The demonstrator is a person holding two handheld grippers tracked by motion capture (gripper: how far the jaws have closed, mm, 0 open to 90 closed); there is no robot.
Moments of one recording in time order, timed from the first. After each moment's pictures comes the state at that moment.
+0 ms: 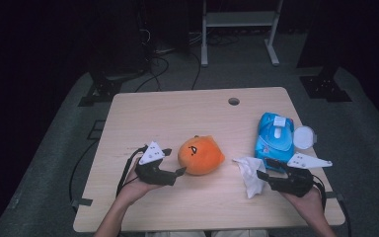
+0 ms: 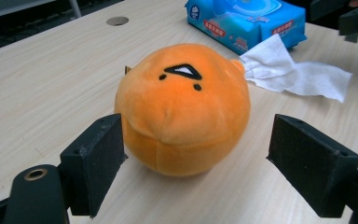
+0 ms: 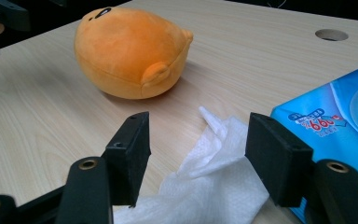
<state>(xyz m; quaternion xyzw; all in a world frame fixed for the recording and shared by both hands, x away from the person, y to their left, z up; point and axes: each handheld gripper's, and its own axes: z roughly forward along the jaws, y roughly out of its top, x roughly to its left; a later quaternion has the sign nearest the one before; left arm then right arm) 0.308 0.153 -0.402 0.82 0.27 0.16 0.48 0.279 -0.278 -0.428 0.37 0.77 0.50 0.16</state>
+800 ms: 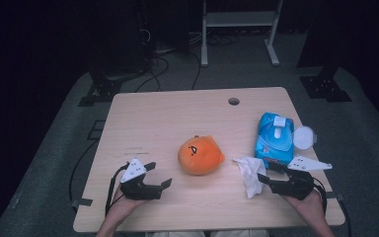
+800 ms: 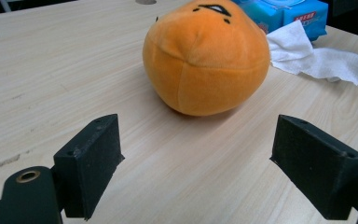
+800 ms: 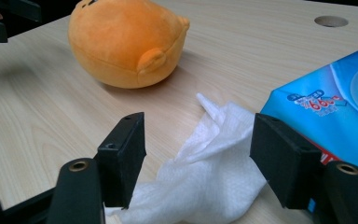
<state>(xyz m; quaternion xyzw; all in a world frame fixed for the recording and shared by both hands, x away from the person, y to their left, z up) 0.280 0.193 -0.441 0.78 0.33 0.17 0.50 0.276 -0.281 -0.438 0.38 0.77 0.49 0.16</state>
